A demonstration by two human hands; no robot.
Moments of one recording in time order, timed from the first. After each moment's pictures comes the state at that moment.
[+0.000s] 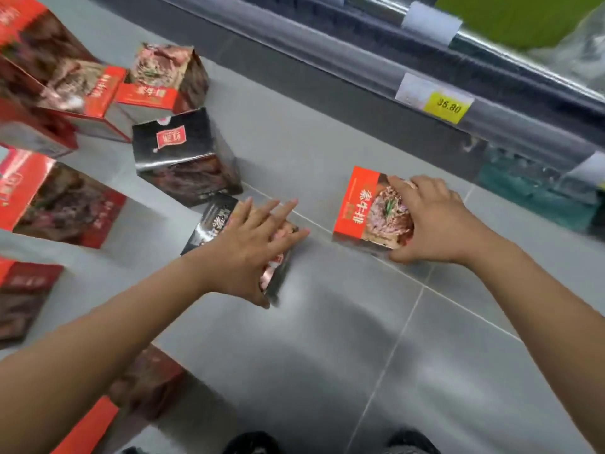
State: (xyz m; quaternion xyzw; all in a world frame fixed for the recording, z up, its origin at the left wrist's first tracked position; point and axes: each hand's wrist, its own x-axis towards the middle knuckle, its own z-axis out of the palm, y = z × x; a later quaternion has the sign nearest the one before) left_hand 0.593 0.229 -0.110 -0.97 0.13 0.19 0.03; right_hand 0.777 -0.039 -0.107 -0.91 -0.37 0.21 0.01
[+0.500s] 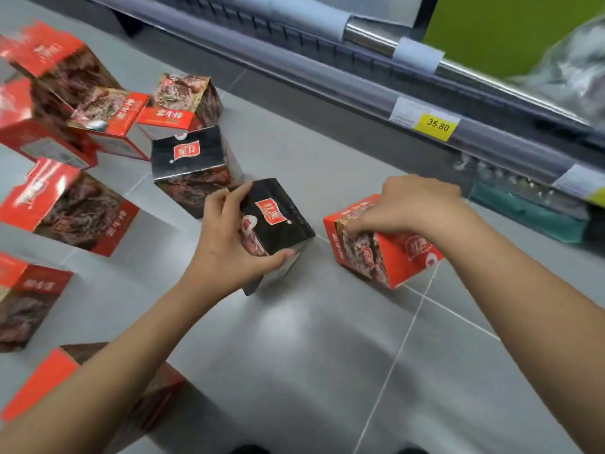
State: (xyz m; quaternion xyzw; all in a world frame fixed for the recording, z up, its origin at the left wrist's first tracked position) left_hand 0.572 0.209 -0.077 -0.92 -0.21 -0.11 -0.32; right_hand 0.752 0.029 -0.014 -0.94 -0.21 0.27 -0.08
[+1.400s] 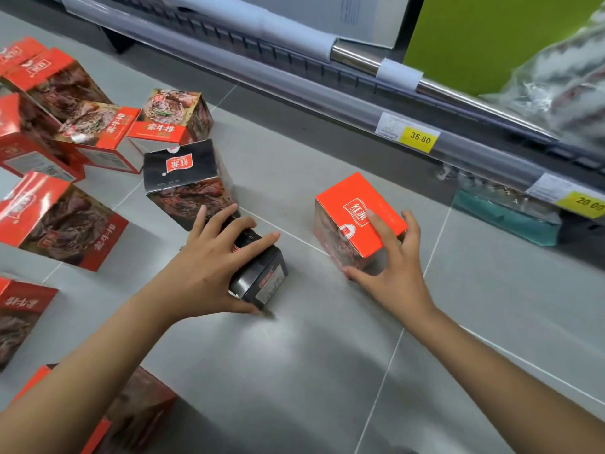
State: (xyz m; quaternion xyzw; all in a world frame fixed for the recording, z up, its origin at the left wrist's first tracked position) left_hand 0.560 0.240 -0.070 -1.00 0.06 0.06 0.02; right_hand 0.694 -0.030 -0.132 -0.87 -0.27 0.03 0.41
